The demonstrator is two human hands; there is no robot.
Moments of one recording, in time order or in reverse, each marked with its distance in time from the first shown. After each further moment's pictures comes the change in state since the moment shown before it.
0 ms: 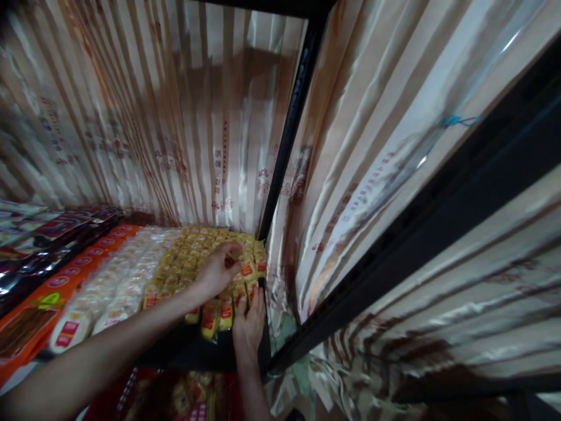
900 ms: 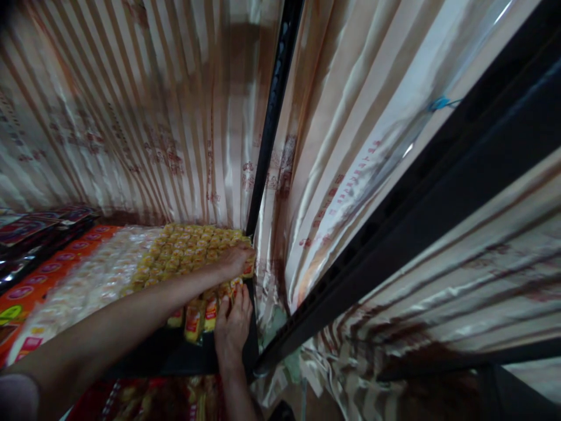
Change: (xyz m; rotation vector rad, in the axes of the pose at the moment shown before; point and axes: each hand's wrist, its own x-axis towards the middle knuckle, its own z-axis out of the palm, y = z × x) left_hand 0.055 -0.012 0.073 0.535 -0.520 0.246; right_hand -0.003 -0.006 0.000 -0.109 -0.003 -0.077
